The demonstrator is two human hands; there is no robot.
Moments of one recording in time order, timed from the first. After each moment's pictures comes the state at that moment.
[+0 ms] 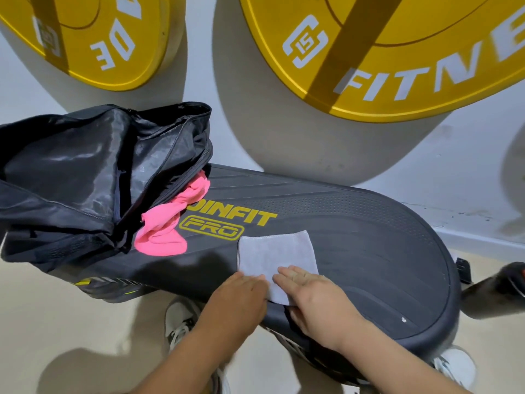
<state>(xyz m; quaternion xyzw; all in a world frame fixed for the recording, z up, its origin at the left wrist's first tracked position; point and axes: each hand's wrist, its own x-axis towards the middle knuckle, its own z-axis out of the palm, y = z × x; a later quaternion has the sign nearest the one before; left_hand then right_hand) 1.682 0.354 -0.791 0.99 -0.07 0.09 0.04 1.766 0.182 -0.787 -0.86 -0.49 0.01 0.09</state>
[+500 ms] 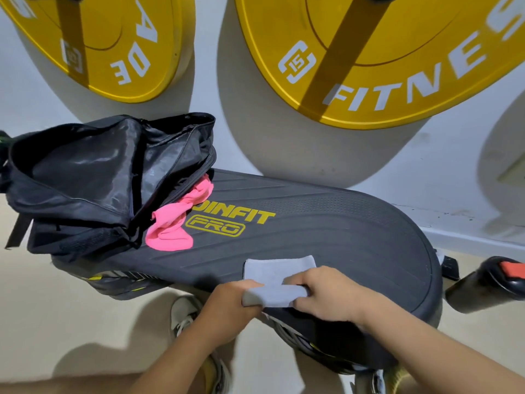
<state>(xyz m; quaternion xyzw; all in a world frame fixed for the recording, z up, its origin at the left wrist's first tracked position) 1.650 0.346 -0.760 0.92 0.11 -0.02 0.38 1.768 0.164 -0.731 -0.85 -0.45 0.24 0.16</state>
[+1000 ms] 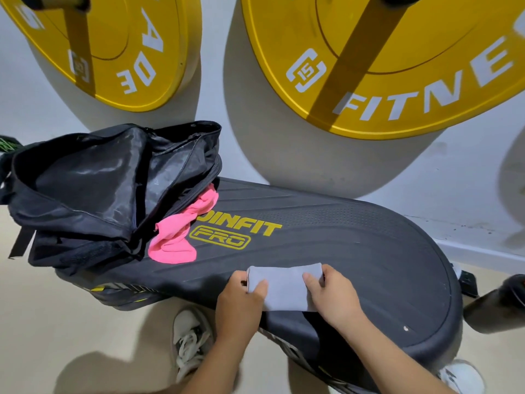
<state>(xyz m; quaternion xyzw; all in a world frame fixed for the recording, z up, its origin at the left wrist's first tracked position) 1.688 0.329 -0.766 0.80 0.43 0.08 0.42 1.778 0.184 -0.769 -0.92 -0.09 0.20 0.33</state>
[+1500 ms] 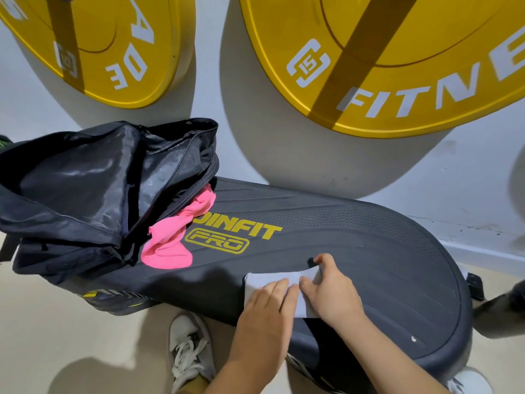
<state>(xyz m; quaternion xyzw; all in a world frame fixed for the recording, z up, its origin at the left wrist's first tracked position) 1.685 0.309 -0.804 0.98 -0.02 0.17 0.06 1.785 0.198 -0.755 -0.94 -0.08 0.19 0.29</state>
